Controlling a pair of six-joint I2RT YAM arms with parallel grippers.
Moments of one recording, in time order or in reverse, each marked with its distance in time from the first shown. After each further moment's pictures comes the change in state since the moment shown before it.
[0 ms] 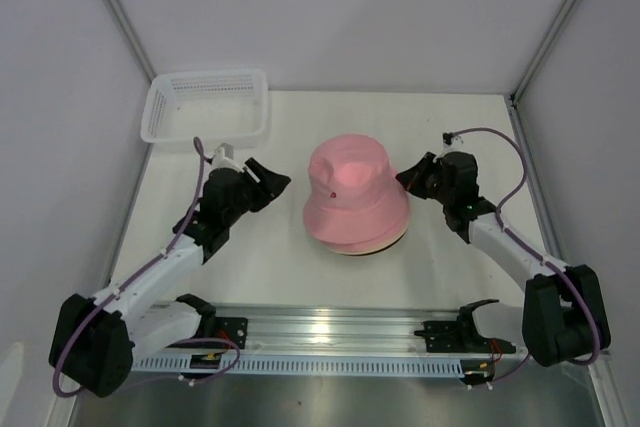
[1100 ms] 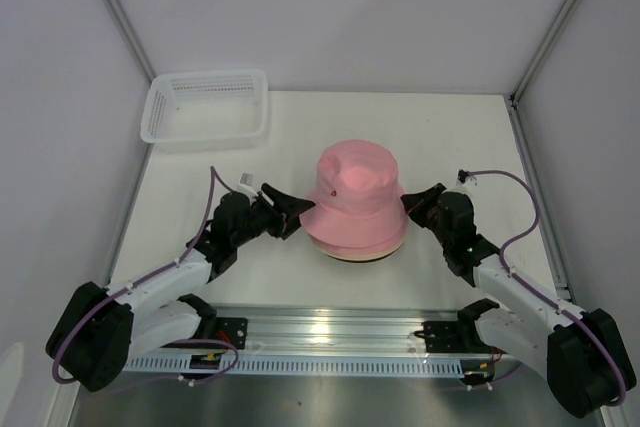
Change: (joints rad) left arm -0.094 -0.008 -0.216 0.282 0.270 -0.527; right arm 0.174 -0.298 -0.304 0.067 0.372 0.311
